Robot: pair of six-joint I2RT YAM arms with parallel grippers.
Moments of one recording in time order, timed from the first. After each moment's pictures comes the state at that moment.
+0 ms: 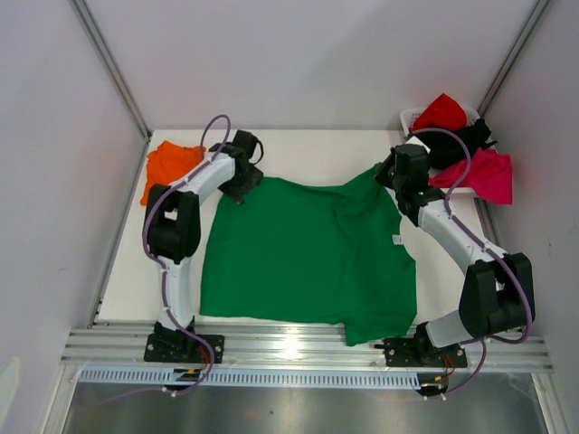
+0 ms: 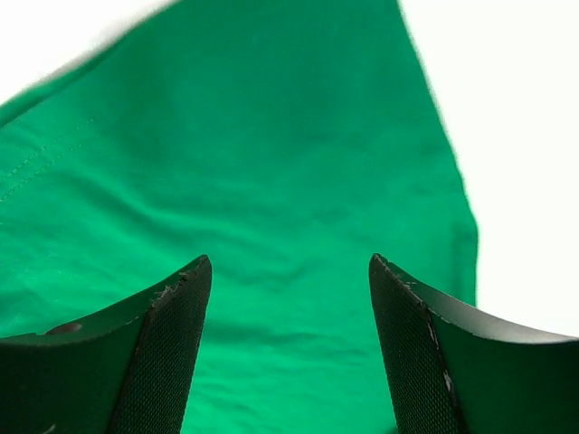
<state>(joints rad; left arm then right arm) -0.31 2.09 1.69 -0.83 -0.27 -1.25 0.26 1.46 1.08 -0.02 0.17 0.58</state>
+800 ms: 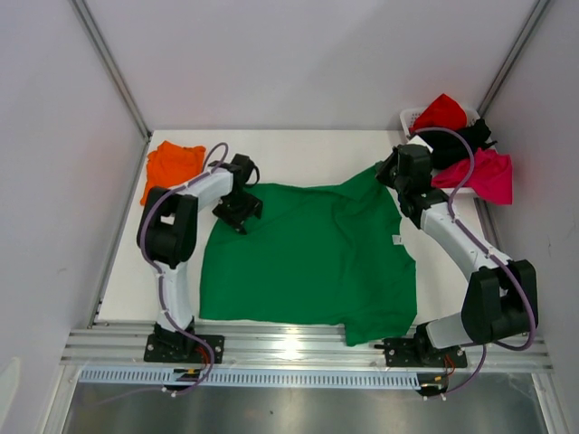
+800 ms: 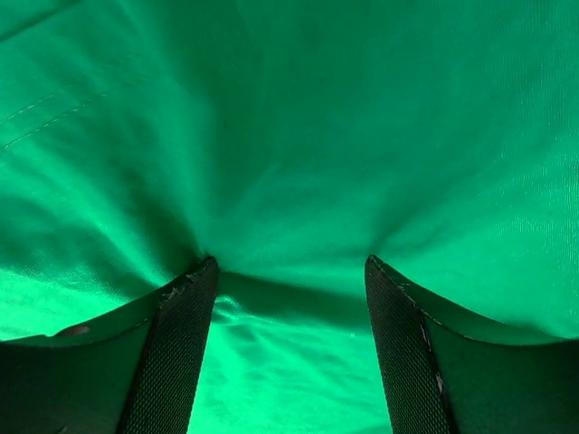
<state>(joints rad) -0.31 2.06 1.50 -0.88 -0.07 -1.27 0.26 1.43 1.07 -0.02 0.17 0.58</state>
